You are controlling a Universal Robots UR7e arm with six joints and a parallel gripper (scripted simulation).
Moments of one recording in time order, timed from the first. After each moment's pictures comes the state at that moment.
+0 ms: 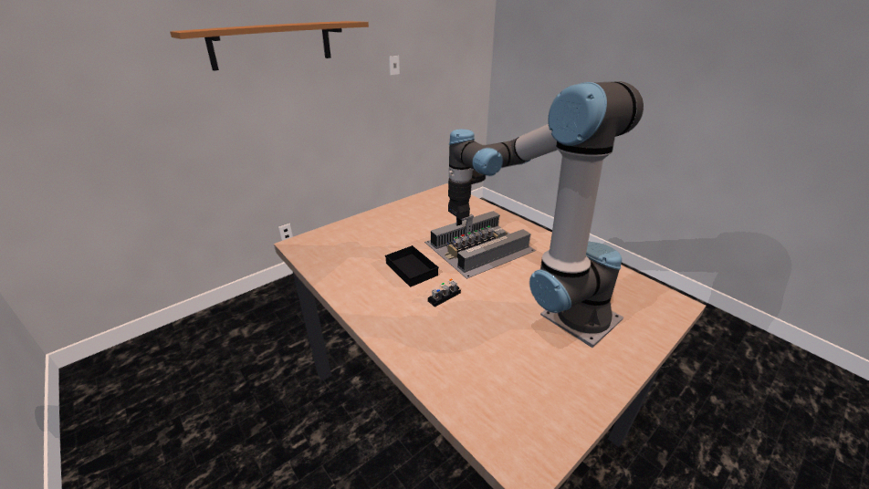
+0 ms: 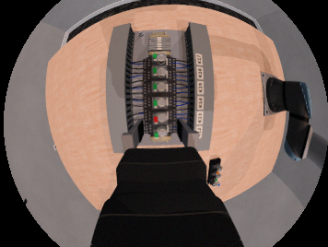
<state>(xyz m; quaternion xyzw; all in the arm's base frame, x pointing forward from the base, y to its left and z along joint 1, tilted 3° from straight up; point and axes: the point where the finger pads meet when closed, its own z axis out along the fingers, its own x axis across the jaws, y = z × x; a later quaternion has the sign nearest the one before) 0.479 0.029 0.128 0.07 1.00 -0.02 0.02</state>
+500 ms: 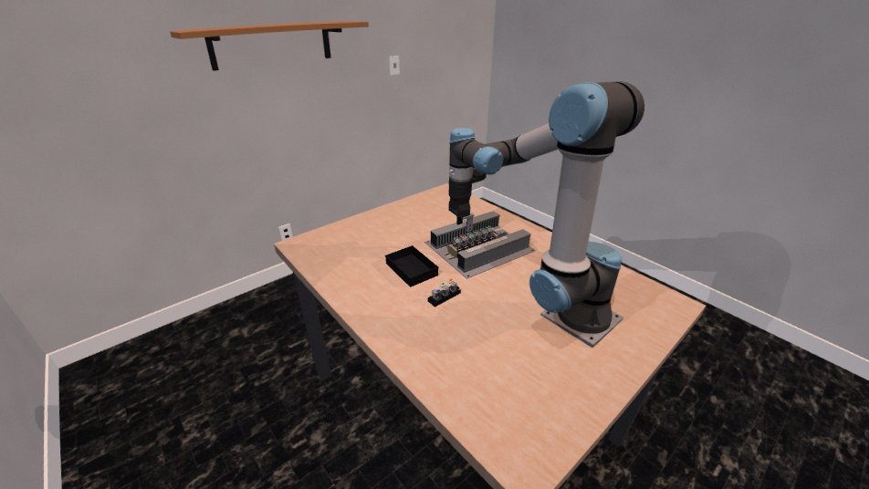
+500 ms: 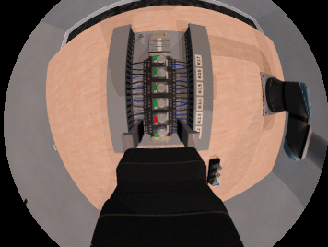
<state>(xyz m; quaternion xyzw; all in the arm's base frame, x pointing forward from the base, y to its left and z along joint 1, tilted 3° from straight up) 0.479 0.028 0.132 0.07 1.00 -0.02 0.02</state>
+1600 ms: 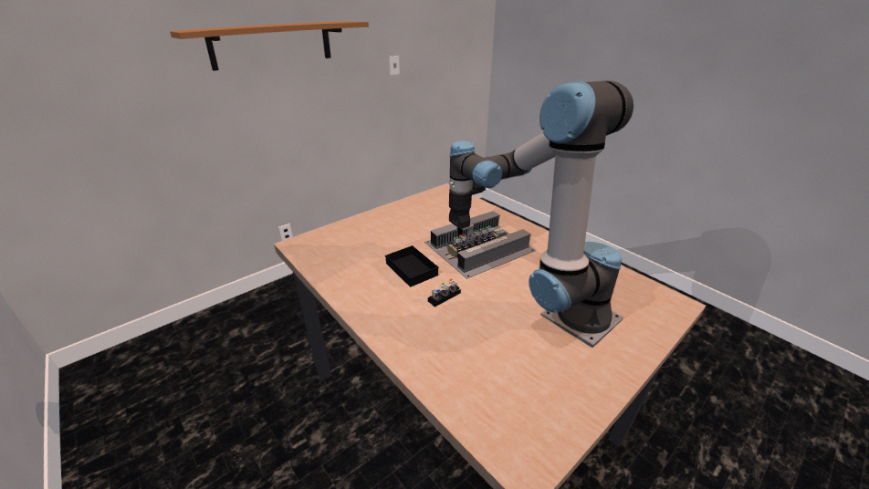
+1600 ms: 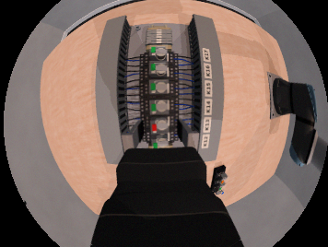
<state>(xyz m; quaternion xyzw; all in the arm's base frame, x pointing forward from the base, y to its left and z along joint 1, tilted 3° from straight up) 0.479 0.024 0.089 0.07 1.00 -0.02 0.02</state>
